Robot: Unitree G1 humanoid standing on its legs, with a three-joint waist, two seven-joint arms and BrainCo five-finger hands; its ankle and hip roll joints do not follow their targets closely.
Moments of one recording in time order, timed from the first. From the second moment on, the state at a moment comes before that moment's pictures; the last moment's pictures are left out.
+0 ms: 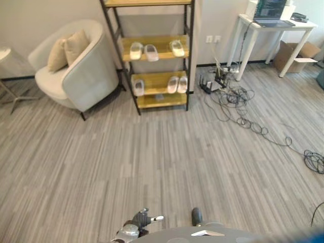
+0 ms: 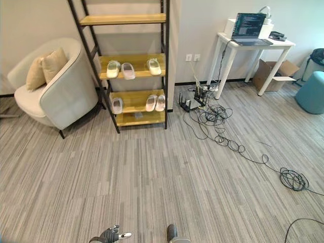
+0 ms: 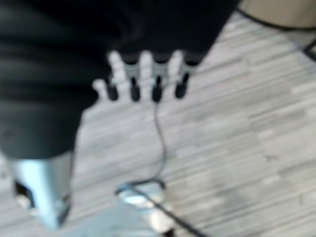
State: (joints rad) left arm -0.07 0.06 -0.12 1.40 0.01 -0.14 0.01; right arm 0.08 -0.15 -0.13 1.42 0.10 -0.05 -0.14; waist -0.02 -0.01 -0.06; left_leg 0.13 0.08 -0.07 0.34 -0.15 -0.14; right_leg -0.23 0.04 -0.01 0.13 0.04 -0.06
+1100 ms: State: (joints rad) left arm -0.02 0.13 0.00 1.24 -0.03 -0.18 0.02; right arm 0.04 -0.10 -0.08 1.43 0.11 -0.06 -0.16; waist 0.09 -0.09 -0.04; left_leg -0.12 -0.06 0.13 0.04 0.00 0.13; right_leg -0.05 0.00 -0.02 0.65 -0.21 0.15
